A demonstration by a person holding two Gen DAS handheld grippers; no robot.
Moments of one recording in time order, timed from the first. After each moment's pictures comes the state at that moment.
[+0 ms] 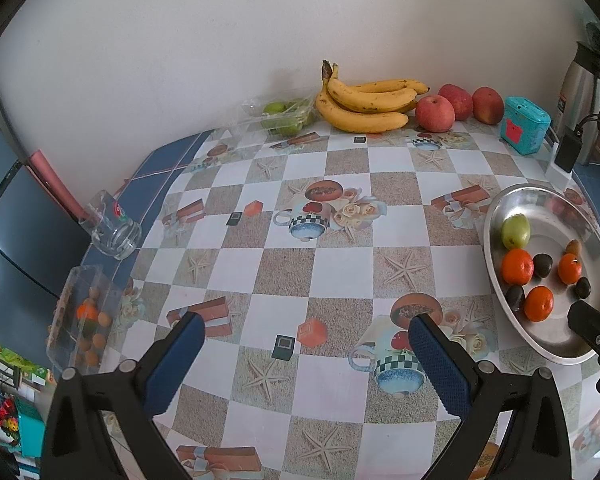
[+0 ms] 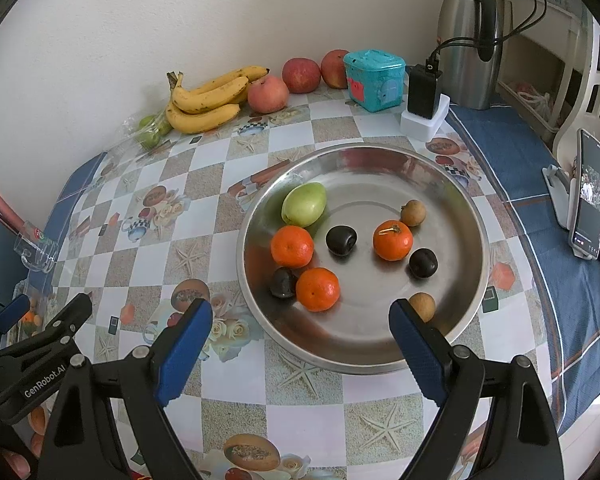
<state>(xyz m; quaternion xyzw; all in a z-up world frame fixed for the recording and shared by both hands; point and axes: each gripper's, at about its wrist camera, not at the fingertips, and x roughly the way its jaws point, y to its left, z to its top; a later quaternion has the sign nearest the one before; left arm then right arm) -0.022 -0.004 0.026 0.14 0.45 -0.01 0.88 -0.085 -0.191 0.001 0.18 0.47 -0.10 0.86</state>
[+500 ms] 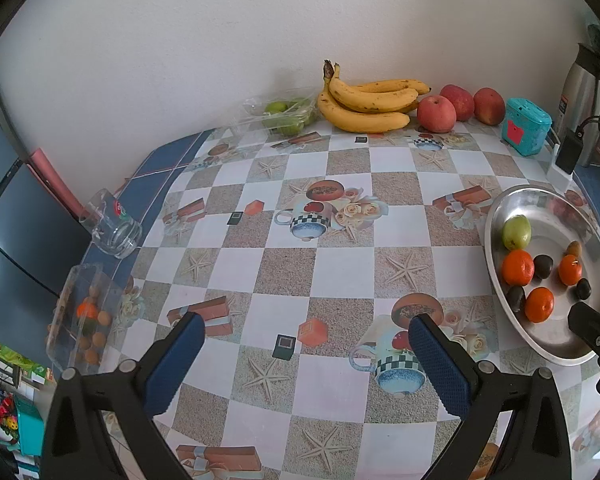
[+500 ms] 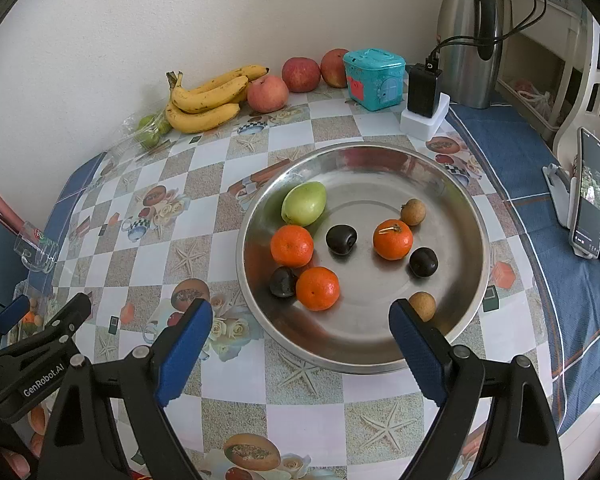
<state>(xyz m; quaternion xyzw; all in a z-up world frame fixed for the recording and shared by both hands) -0.022 -0.003 0.026 0.14 0.45 -0.02 0.88 -0.085 -0.191 0.000 0.18 0.47 -0.10 0.86</state>
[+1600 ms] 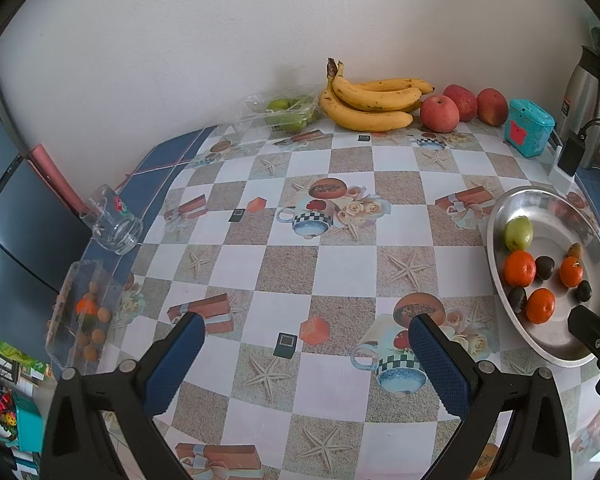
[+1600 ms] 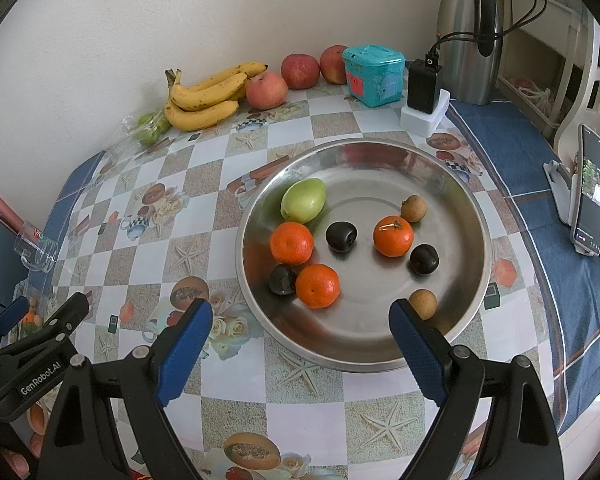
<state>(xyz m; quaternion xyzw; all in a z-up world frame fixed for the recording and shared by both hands) -0.022 -0.001 0.024 0.14 0.45 -0.01 0.88 -0.085 -0.192 -0.002 0.18 0.48 -0.10 0.86</state>
